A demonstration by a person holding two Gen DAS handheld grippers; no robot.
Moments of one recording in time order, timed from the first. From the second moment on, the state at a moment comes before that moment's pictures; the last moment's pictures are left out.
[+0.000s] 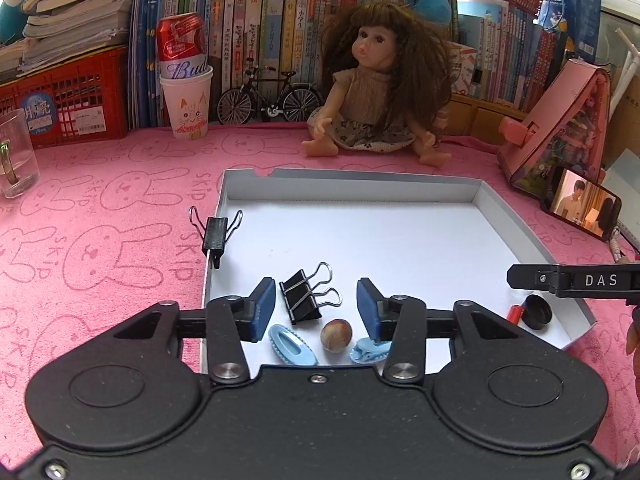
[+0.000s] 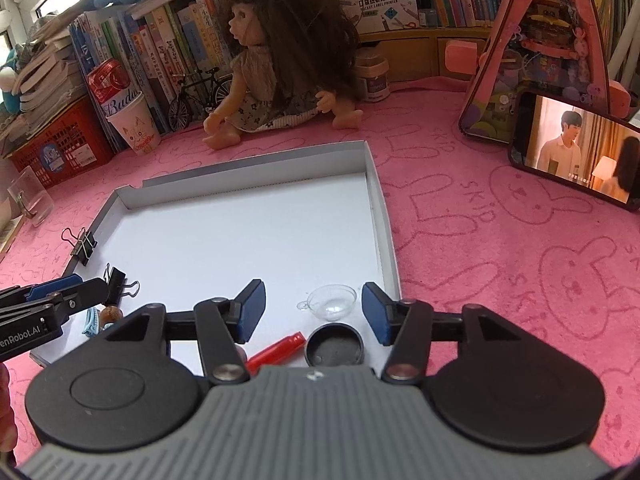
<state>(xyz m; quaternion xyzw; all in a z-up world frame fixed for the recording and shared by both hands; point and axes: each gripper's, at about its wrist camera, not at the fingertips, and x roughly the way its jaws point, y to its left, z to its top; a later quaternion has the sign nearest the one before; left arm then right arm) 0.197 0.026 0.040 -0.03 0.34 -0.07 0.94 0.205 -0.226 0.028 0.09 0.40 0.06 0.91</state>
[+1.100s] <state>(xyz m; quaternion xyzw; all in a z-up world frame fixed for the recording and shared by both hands) 0.085 0.002 0.039 -0.01 0.29 -0.11 0.95 0.110 -0.209 0.033 0.01 0.31 0.09 0.95</state>
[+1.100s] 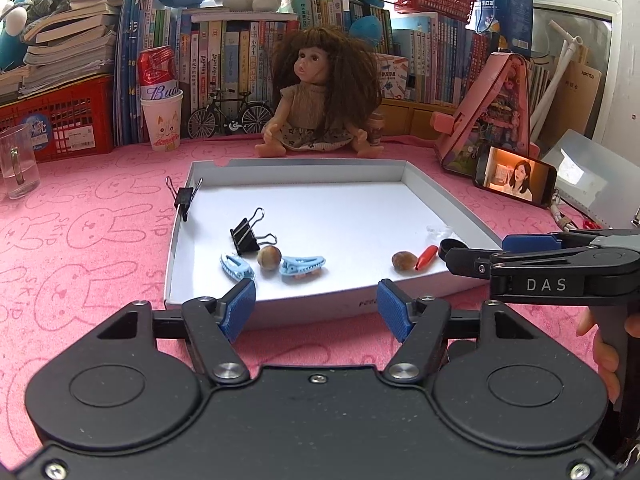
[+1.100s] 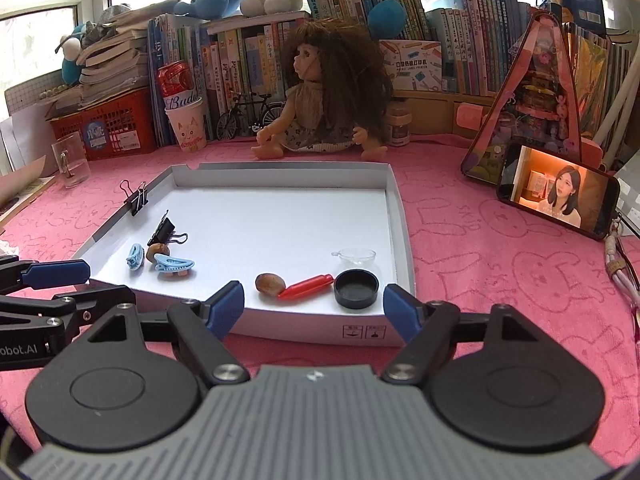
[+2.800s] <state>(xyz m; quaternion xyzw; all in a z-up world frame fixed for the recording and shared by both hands) 0.035 -0.007 0.002 0.02 0.28 -0.09 0.95 0.039 -0.191 -0.009 0.01 0.27 0.03 0.96</state>
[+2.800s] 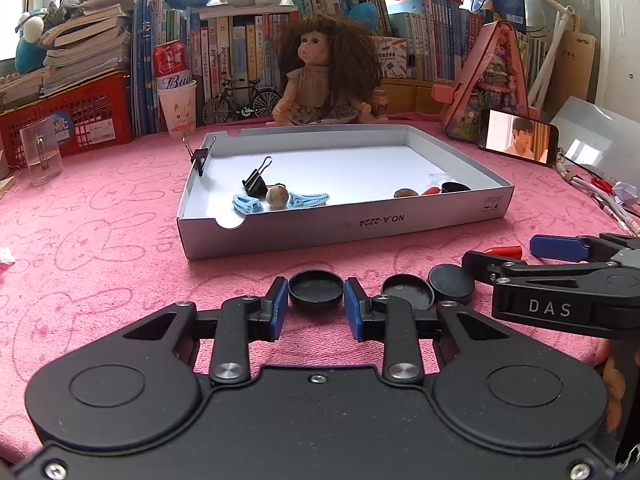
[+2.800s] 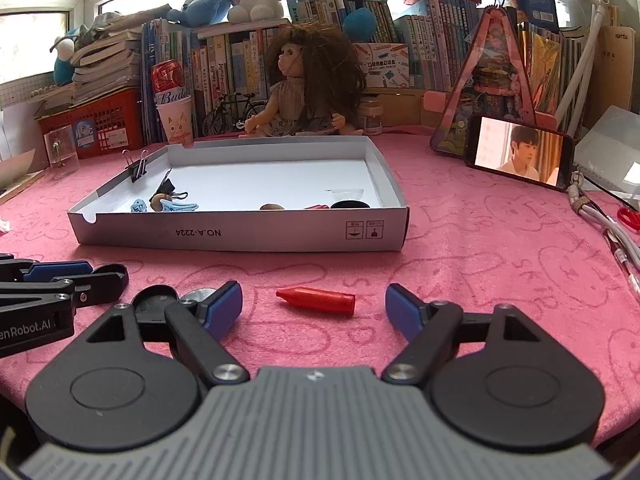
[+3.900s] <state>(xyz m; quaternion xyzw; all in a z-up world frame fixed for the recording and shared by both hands) 0.037 -0.011 0.004 0.02 0.26 -0.07 0.96 0.037 -0.181 -0.006 0.01 0.23 0.00 0.97</state>
